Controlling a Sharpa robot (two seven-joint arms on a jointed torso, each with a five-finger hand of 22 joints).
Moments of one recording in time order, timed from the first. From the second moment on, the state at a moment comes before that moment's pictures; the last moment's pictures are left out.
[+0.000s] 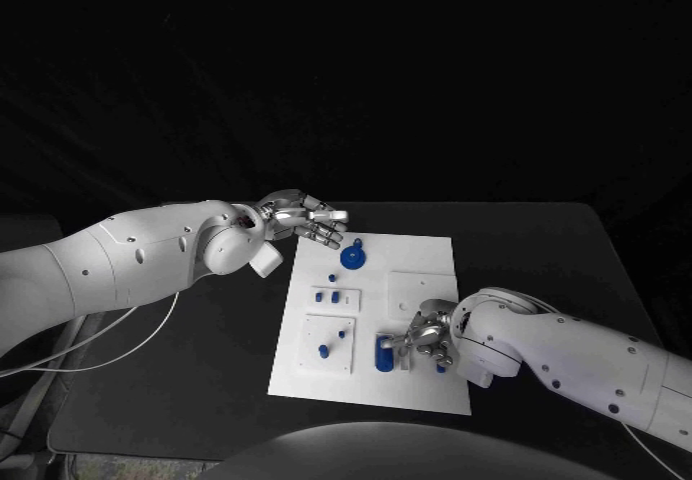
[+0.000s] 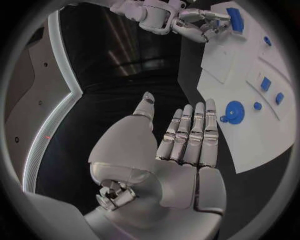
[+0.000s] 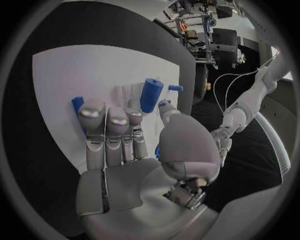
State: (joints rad) left arm 1.18 -0.75 -0.11 1.22 -0.28 0.10 0.16; left_hand 1.24 0.03 -0.08 0.02 0.05 0.89 0.18 0.06 0.06 1.00 0.18 0.06 0.06 1.00 0.18 0.06 0.06 0.09 1.01 0.16 0.07 0.07; right arm 0.88 -0.65 0.04 1.49 -1.03 0.02 -0.66; right_hand 1.06 -0.15 0.14 0.20 0.06 1.19 0.05 0.07 0.19 1.33 -0.04 0.90 1.13 1.46 -0.09 0.95 1.12 0.06 1.46 -0.11 0.79 1.31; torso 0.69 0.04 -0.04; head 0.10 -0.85
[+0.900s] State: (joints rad) left arm 1.18 -0.76 -0.11 1.22 -0.30 0.12 0.15; left_hand 1.24 0.03 -0.08 0.02 0.05 0.89 0.18 0.06 0.06 0.99 0.18 0.06 0.06 1.00 0.18 0.06 0.06 0.09 1.01 0.16 0.07 0.07; right arm 0.88 -0.75 0.04 1.59 -1.01 0.06 -0.55; right_hand 1.15 -0.08 0.12 -0.03 0.05 1.29 -0.01 0.12 0.47 1.37 -0.06 0.95 1.17 1.46 -0.11 0.95 1.11 0.04 1.47 -0.13 0.81 1.31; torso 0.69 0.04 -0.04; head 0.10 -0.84
